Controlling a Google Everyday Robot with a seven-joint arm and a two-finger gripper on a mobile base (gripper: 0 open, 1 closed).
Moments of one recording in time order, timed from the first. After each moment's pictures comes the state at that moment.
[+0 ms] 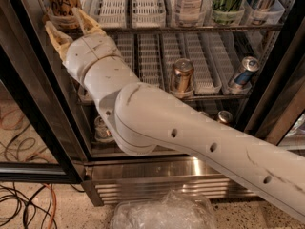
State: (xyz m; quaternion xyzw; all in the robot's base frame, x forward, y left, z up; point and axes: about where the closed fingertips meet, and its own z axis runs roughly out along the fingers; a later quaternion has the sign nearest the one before) arm 0.546 0.159 1.053 -0.26 0.54 0.15 0.78
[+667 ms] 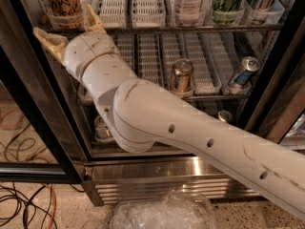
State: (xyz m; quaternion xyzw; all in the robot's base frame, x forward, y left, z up) arm 0.551 0.162 1.053 -0.26 0.54 0.14 0.78
